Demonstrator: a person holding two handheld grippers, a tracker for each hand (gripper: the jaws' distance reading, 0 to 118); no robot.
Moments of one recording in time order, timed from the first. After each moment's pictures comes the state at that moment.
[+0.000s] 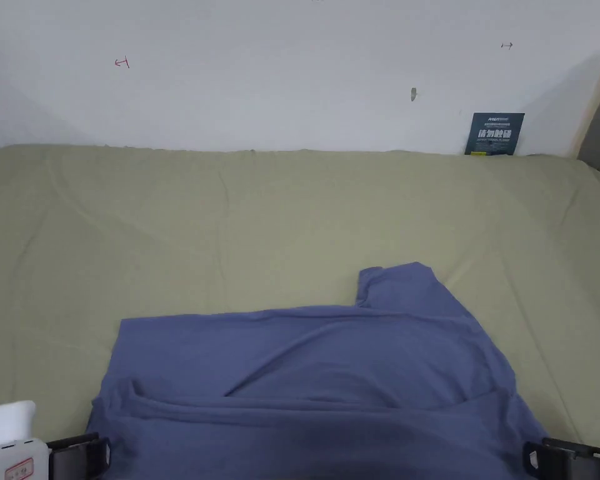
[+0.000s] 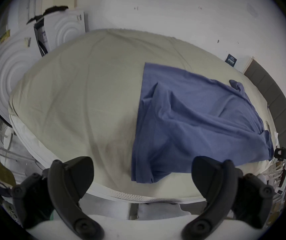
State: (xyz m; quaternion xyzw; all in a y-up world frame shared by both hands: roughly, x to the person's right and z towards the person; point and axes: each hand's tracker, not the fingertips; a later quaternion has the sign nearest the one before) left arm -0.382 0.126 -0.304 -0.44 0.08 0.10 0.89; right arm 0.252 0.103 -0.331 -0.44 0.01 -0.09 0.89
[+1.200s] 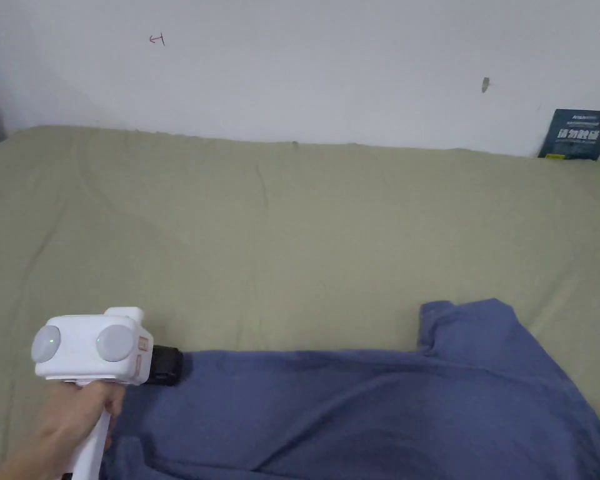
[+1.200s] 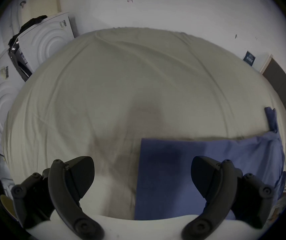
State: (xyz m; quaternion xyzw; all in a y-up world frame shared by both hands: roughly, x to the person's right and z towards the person) left arm -0.403 0.060 -0.585 -0.53 0.11 0.05 0.84; right arm 0.224 0.114 -0.441 -0.43 0.05 -0.03 0.90
